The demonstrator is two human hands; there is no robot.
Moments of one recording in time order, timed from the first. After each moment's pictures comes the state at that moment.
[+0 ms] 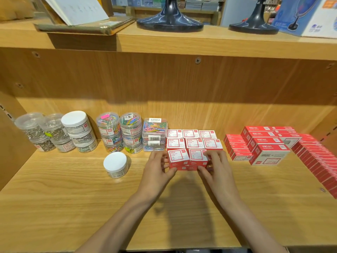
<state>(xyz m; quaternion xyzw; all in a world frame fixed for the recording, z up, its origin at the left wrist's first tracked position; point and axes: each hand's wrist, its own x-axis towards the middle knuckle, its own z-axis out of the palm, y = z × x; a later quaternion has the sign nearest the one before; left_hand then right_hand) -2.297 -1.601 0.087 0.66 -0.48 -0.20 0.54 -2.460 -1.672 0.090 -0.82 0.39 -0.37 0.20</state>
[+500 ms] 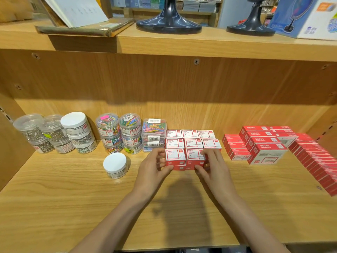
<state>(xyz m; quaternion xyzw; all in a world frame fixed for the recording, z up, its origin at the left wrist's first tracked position) -2.284 -1.595 0.089 0.67 -0.50 -0.18 0.52 -2.458 -1.677 0.089 -0.84 0.39 -0.34 0.18</state>
